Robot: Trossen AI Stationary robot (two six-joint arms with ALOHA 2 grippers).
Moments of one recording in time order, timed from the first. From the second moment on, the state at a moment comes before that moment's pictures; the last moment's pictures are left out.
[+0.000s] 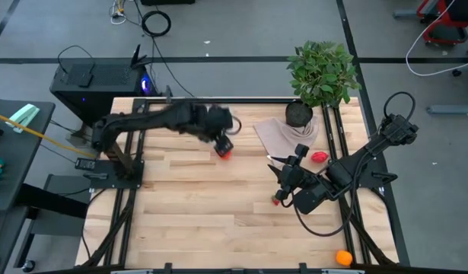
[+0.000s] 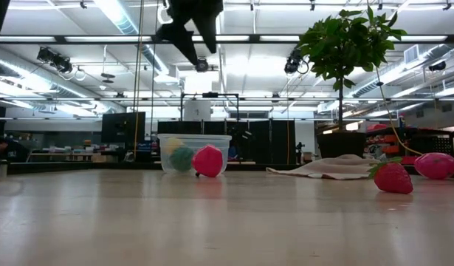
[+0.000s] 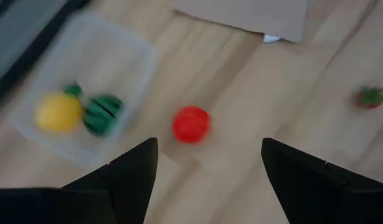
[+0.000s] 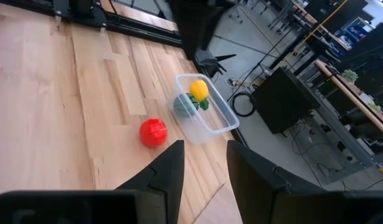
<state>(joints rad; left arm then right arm) 0.12 1.73 1.77 -1.16 -0.22 -0.56 0.60 1.37 1.19 -0.77 1.09 0.34</state>
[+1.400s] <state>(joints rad) 0.10 2.07 1.77 -1.12 -0.22 -1.48 0.69 1.30 1.19 -0.77 0.99 0.40</state>
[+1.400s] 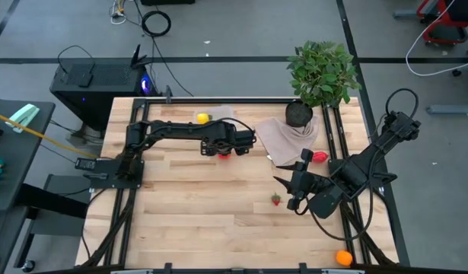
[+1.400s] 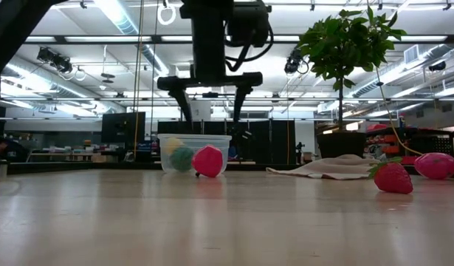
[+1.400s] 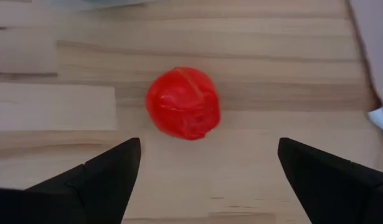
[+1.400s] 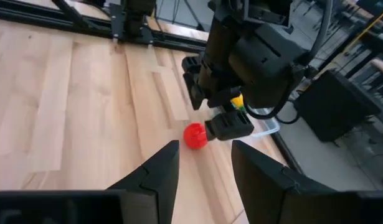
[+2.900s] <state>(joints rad) 0.12 2.17 1.77 -1.11 -0.25 -1.56 0.69 1.32 1.16 -0.84 0.79 0.50</state>
